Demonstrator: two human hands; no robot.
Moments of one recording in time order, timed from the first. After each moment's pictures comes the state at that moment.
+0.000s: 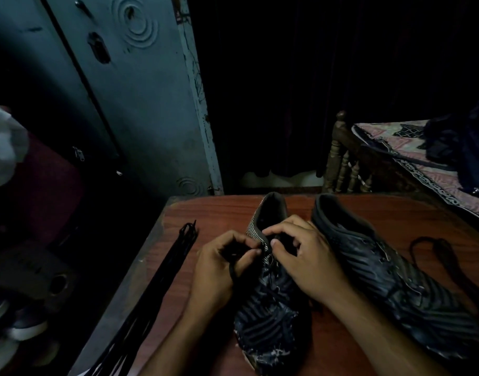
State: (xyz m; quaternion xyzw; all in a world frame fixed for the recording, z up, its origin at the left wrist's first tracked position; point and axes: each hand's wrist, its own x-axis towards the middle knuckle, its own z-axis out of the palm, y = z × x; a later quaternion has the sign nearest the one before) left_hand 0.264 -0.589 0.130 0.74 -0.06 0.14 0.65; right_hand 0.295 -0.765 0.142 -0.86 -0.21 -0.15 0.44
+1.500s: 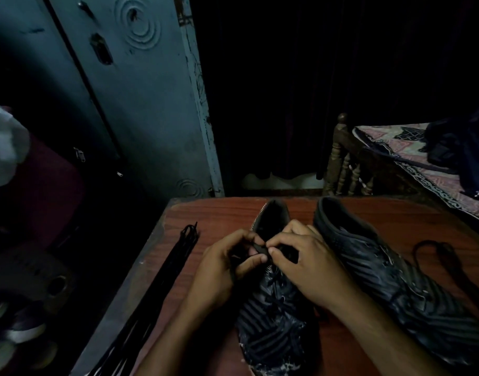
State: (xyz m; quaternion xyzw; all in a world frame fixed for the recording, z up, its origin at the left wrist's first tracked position) left_hand 0.271 -0.576 0.134 0.80 -0.14 0.07 0.58; right_hand 0.291 -0.766 0.148 -0.90 -0.23 -0.12 0.36
